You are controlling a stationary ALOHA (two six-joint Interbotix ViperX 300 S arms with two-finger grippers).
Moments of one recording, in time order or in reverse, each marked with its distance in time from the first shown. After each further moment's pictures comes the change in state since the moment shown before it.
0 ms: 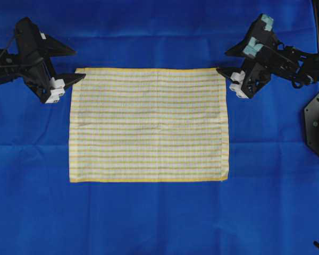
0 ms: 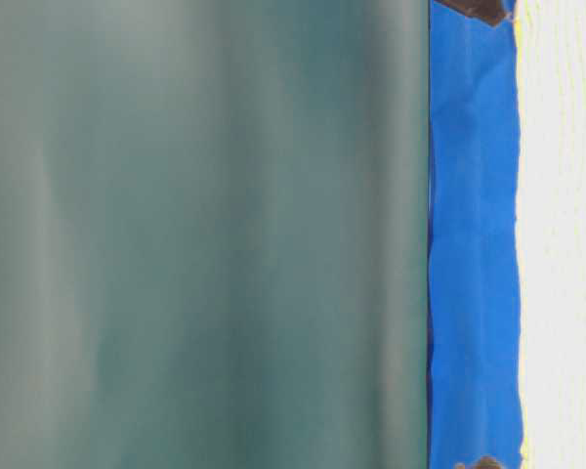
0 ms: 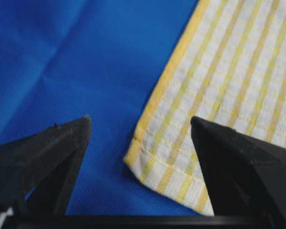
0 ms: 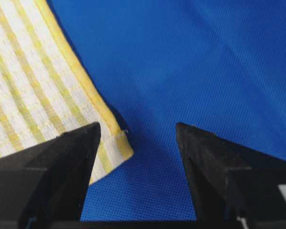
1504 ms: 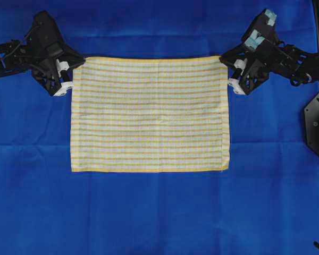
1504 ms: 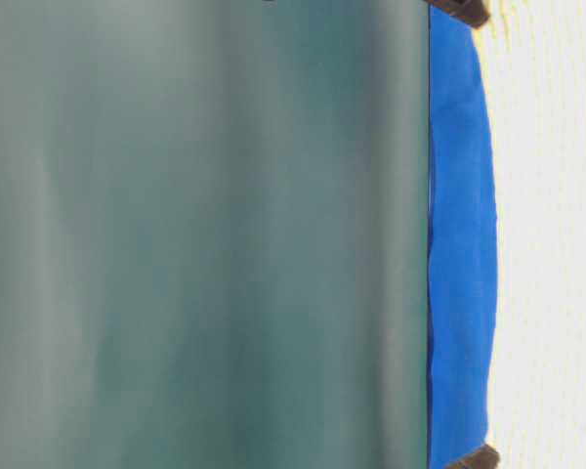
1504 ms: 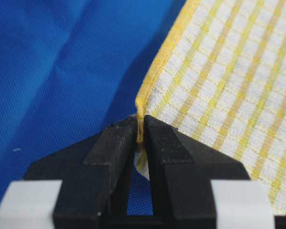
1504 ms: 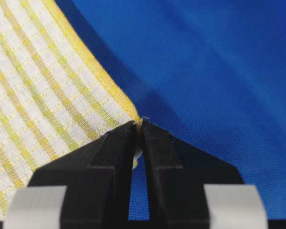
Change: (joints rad) left arm 0.054 0.023 -0.097 -0.002 0.179 0.054; right arm 0.002 -0.028 -0.005 0.103 -0.008 -0.014
